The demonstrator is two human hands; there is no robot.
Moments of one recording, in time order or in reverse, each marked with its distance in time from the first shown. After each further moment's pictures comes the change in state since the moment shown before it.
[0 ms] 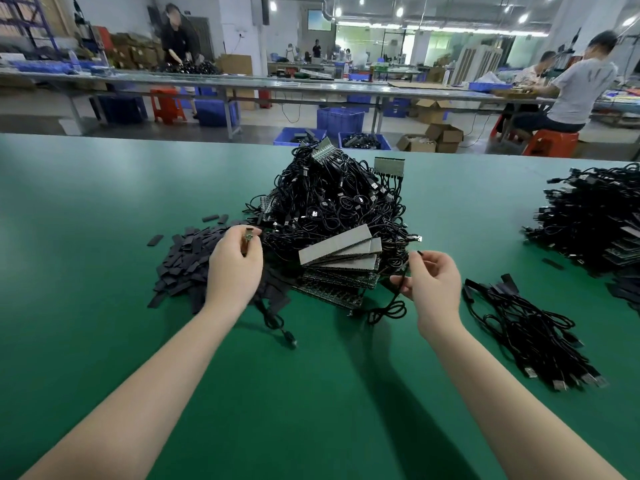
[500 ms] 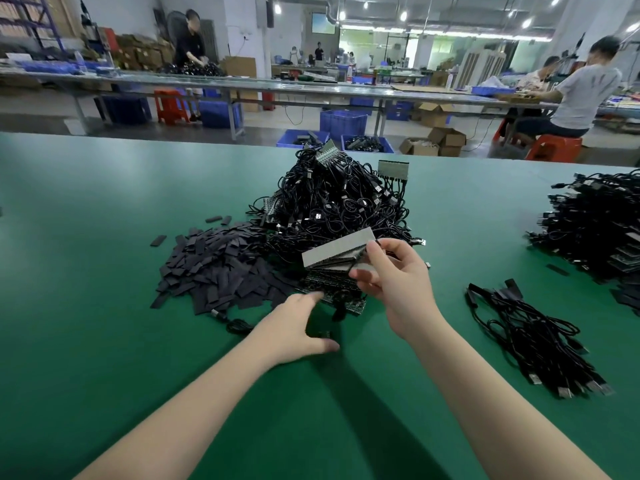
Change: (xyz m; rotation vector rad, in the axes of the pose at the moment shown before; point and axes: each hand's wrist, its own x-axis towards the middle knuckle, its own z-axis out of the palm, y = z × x) left_hand -0.056 -0.010 0.035 0.438 -0.879 0.098; right_hand -0.030 -0.026 0.041 0.173 -0.316 0.107
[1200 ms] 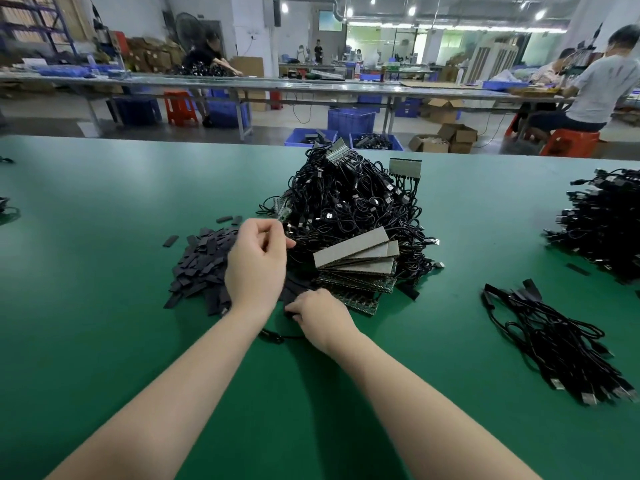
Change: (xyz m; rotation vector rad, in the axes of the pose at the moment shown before) left_hand 0.000 0.012 -0.067 -0.496 1.002 -0.116; right_hand 0.023 0.109 0.063 -1.562 -0.630 -0.359
